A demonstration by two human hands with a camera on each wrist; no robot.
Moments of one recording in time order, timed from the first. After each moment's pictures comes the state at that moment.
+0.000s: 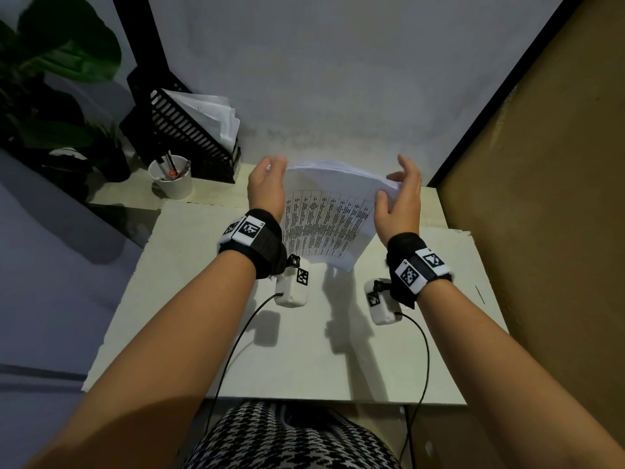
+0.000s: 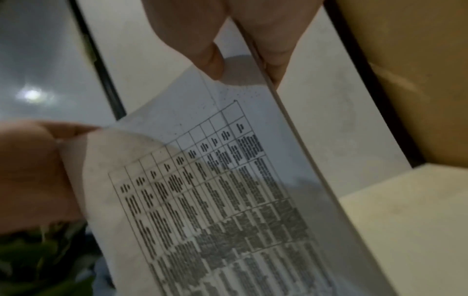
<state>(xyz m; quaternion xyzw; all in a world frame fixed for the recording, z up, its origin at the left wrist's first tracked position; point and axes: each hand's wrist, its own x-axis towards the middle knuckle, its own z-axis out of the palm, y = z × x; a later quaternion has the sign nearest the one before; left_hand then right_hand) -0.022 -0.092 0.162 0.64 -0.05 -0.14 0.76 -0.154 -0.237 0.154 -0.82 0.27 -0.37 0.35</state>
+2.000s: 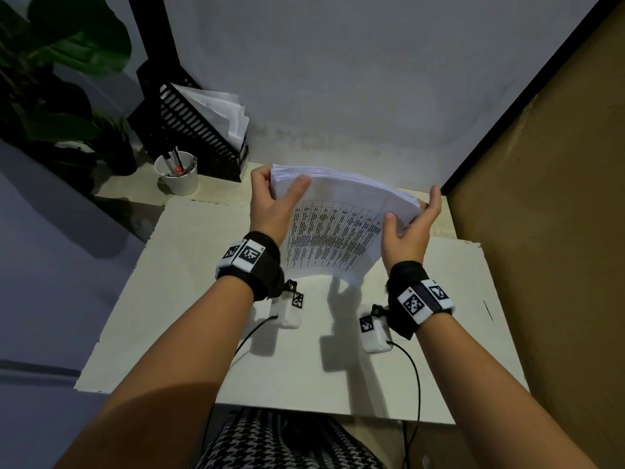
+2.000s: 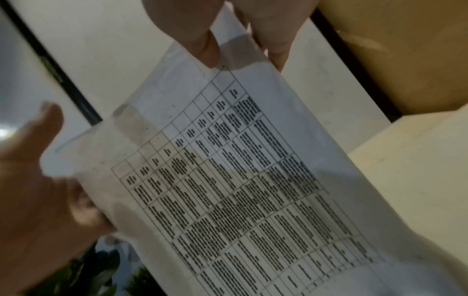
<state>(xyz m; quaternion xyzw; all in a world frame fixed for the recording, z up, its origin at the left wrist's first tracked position) -0.039 -0.078 0.147 0.64 -0.13 -0.12 0.75 -0.163 -0.228 0.130 -0.71 0.31 -0.40 0.48</state>
